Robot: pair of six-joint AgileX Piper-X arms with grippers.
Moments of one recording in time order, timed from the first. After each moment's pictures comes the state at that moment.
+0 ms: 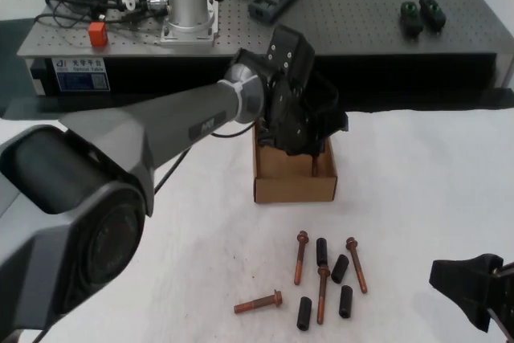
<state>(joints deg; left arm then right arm) -35.4 135.8 -111.8 28.9 12.1 -28.2 -0.5 30.5 -19.5 33.4 -16.8 22.5</state>
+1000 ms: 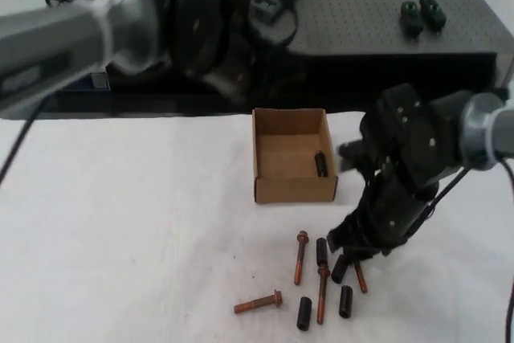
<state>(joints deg) -33.0 98.4 -80.5 26.7 -1.2 -16.1 11.5 99.7 -56.8 38.4 0.0 -0.8</state>
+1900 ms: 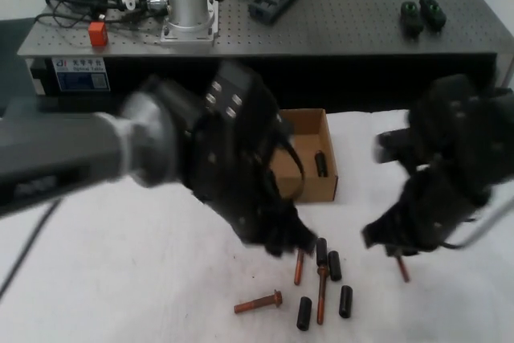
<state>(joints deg) -42.4 100.1 -67.4 35.0 12.8 -5.9 5.8 82.5 -46.4 39.0 -0.5 -1.6</state>
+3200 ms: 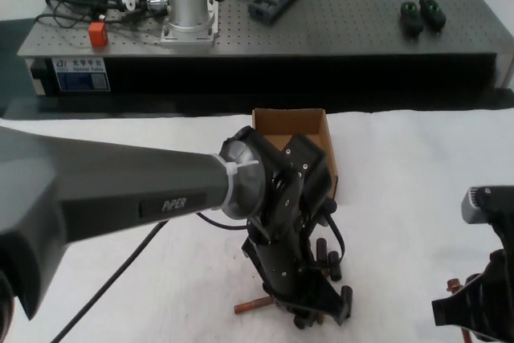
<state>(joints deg) -47.2 113.5 -75.1 40.6 12.9 -7.0 2.0 52.4 -28.7 45.0 -0.5 2.7</state>
